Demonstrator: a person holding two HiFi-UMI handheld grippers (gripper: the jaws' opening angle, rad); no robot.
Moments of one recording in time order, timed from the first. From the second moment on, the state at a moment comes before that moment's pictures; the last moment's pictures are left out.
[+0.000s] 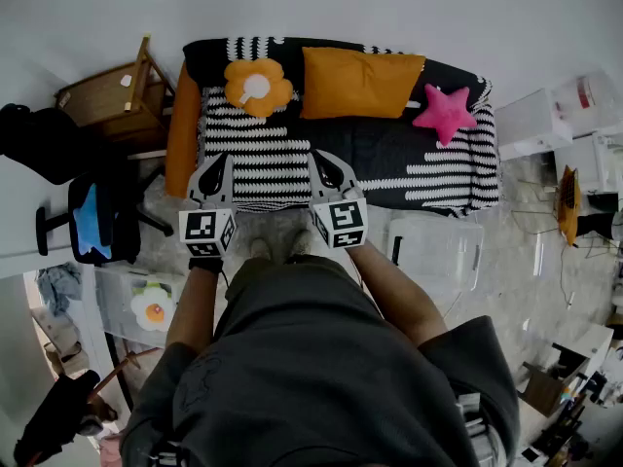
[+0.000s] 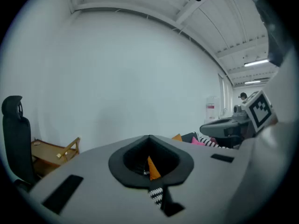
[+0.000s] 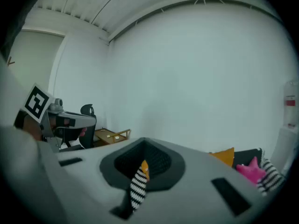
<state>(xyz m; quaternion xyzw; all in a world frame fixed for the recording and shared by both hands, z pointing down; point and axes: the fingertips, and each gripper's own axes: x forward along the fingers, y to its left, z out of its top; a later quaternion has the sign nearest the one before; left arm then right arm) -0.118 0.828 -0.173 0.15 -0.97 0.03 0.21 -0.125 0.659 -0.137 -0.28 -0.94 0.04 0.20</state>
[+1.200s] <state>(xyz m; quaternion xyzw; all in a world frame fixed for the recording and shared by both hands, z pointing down) -0.108 0.814 -0.156 0.14 -0.96 0.03 0.22 -0.108 0.652 -0.115 -0.31 -0.93 0.06 0.21</state>
